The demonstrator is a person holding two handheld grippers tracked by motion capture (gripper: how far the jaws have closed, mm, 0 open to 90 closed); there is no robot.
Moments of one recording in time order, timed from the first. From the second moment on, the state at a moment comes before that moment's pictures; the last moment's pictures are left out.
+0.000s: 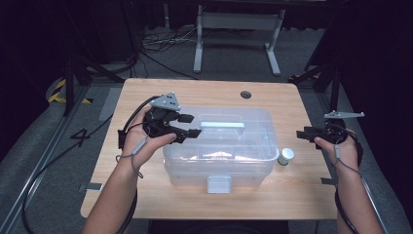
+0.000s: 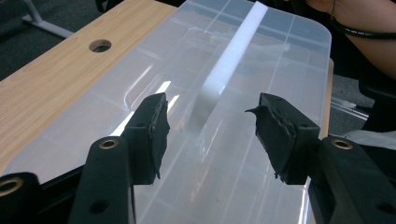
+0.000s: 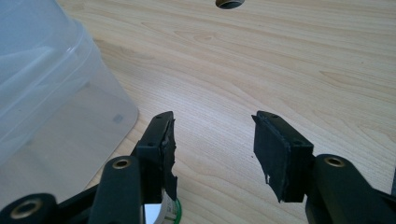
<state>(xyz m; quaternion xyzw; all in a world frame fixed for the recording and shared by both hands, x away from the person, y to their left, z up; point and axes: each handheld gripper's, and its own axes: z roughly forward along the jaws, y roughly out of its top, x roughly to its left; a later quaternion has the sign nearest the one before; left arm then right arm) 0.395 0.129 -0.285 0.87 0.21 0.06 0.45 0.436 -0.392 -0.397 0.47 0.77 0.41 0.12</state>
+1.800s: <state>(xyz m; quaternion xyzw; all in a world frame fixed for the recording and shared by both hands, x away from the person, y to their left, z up) 0.417 0.091 -0.289 0.89 0.23 0.09 0.38 0.412 -0.391 -0.384 0.44 0.77 0.45 0.14</state>
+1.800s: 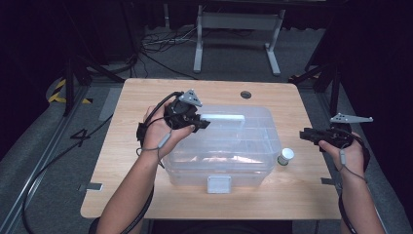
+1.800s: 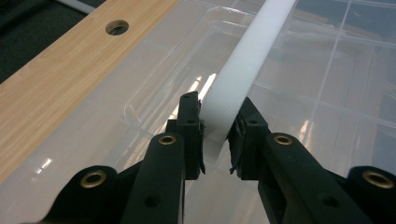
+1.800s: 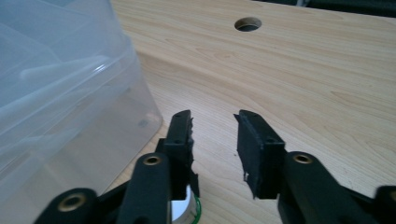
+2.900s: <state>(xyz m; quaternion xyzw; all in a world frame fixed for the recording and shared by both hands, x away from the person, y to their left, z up) 0.468 0.093 -0.262 0.90 0.25 0.01 0.37 0.392 -0.361 -0.368 0.36 0.81 0.45 0.12</state>
